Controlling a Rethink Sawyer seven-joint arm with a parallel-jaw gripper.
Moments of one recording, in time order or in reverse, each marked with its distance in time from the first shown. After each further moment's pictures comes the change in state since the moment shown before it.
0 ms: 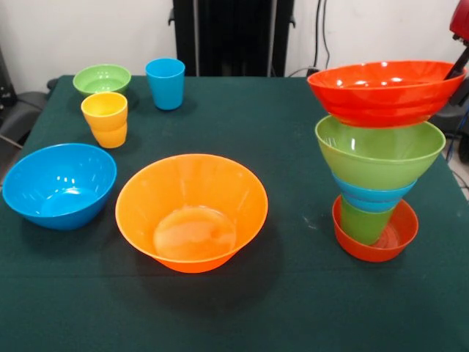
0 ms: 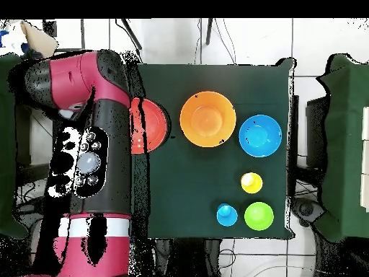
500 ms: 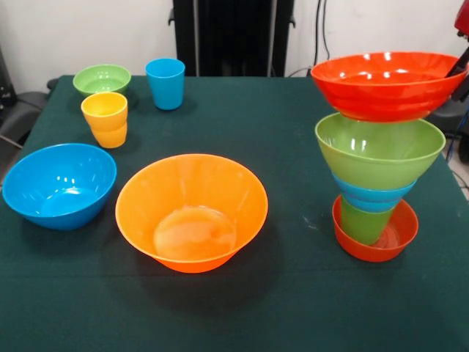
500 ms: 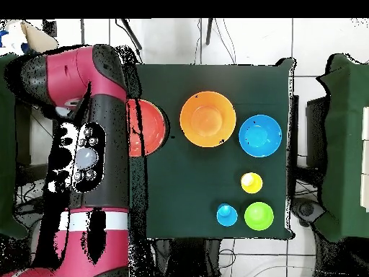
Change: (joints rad) arm 0.000 0.032 -0.001 -0.066 0.000 0.095 0.000
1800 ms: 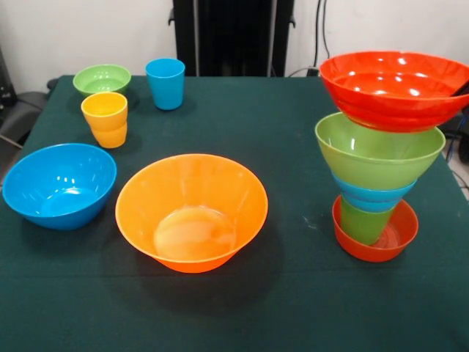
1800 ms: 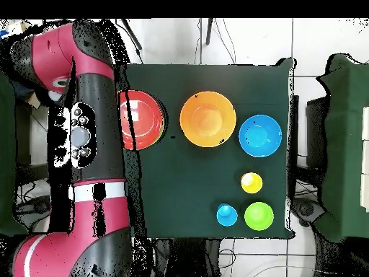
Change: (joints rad) arm -0.014 0.226 -0.074 -0.405 0.000 0.298 0.000
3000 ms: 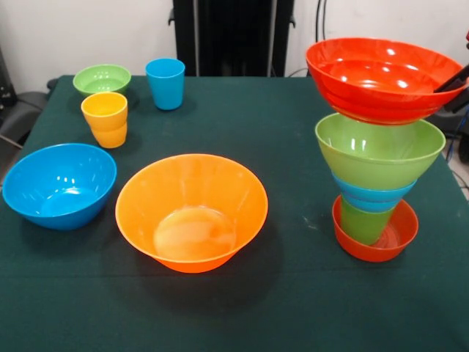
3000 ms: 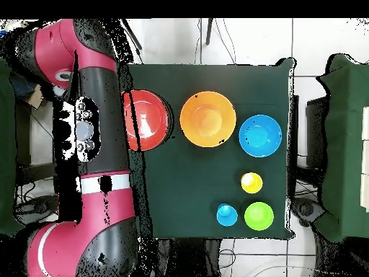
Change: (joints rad) arm -0.026 0.076 -0.064 -0.130 0.016 0.113 0.000
